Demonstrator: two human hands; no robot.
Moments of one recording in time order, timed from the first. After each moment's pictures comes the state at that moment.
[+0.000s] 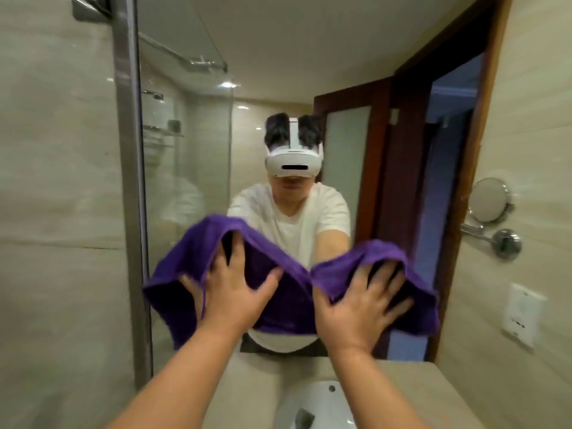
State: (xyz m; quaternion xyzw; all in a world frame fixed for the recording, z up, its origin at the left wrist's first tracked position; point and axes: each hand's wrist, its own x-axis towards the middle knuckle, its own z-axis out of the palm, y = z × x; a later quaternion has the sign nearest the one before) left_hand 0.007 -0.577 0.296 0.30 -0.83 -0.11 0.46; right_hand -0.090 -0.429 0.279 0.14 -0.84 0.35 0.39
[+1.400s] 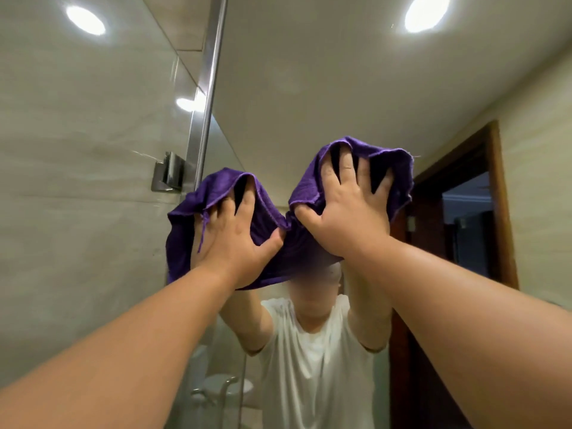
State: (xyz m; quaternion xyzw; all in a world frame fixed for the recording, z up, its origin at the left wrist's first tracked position) left_hand 0.036 -0.649 0.573 0.22 -0.76 0.07 0.60; right_hand -0.076 -0.494 0.631 0.32 -0.72 0.19 0.59
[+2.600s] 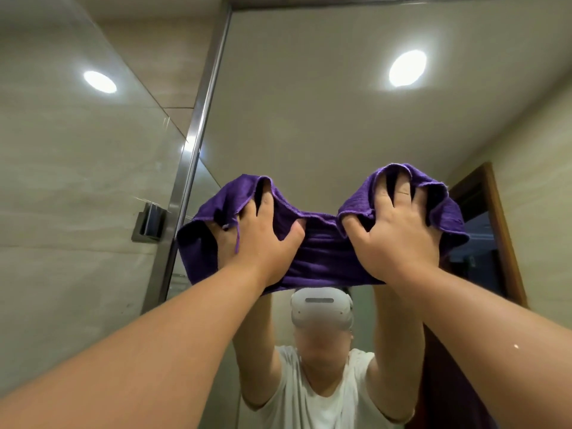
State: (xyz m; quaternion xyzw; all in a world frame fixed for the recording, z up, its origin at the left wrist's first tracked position) left_hand -0.006 -0.601 0.651 0.23 -0.74 0.02 0.63; right_hand -0.128 -0.433 0.670 0.26 -0.70 0.33 0.58
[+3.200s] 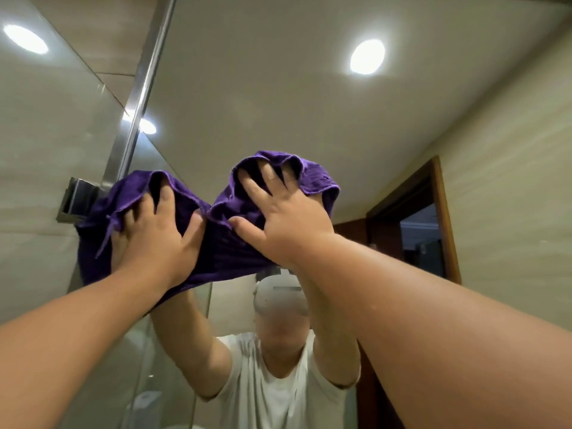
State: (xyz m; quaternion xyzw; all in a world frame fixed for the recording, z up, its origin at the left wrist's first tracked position) left_hand 0.022 -0.627 0.624 0.31 -0.71 0.00 0.64; right_hand -0.102 -0.471 0.675 0.46 -0.66 0.14 0.58
